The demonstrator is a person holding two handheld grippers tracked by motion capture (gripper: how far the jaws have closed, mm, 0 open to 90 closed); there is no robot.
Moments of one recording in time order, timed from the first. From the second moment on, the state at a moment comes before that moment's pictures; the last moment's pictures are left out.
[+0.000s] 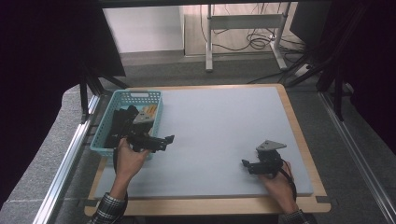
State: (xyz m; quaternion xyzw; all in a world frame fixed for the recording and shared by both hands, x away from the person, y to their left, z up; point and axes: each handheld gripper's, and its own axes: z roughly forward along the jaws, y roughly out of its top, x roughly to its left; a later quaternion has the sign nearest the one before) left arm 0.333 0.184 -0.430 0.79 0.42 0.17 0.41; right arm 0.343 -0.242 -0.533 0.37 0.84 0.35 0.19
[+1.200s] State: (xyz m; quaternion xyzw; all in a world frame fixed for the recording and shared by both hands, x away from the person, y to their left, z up) left arm 0.328 0.126 -0.445 0.81 0.37 0.14 0.43; right arm 0.343 -0.242 -0.533 0.37 0.84 0.35 0.19
